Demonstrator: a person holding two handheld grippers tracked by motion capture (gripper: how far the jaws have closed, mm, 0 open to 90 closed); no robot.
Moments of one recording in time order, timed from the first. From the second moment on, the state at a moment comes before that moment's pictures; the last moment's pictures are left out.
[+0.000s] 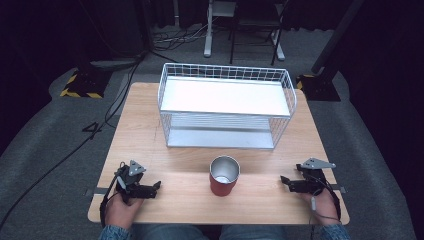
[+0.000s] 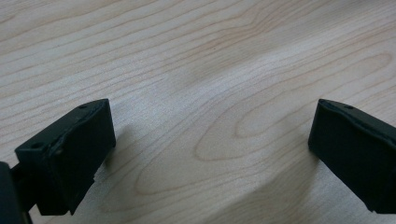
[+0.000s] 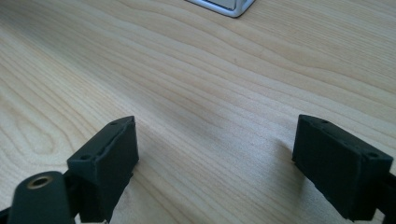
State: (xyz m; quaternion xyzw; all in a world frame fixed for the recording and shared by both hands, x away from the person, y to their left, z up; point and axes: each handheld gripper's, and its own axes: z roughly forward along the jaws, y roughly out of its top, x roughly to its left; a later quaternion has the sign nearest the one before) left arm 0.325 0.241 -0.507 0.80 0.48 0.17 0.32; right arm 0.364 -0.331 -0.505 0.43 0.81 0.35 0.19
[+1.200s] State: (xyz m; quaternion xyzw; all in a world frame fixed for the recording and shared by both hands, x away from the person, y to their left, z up) left arm 0.326 0.241 -0.507 0.80 0.48 0.17 0.32; right arm 0.331 -0.295 -0.477 0.37 0.79 0.46 0.18
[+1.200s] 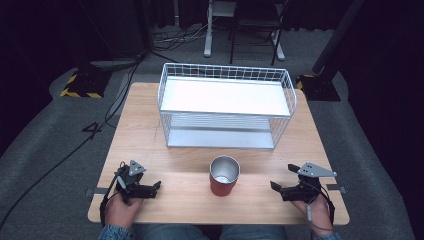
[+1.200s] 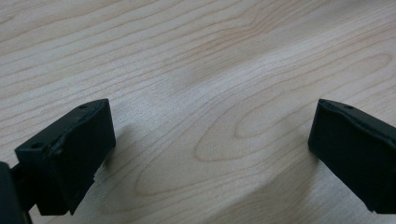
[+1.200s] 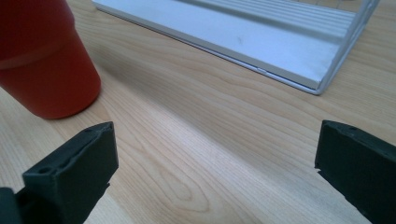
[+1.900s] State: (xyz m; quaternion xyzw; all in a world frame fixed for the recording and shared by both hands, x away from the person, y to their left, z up) left arm 0.326 0.241 -0.507 0.80 0.48 0.17 0.32; right arm 0.307 -0.261 -0.477 0.33 0.79 0.49 0.17
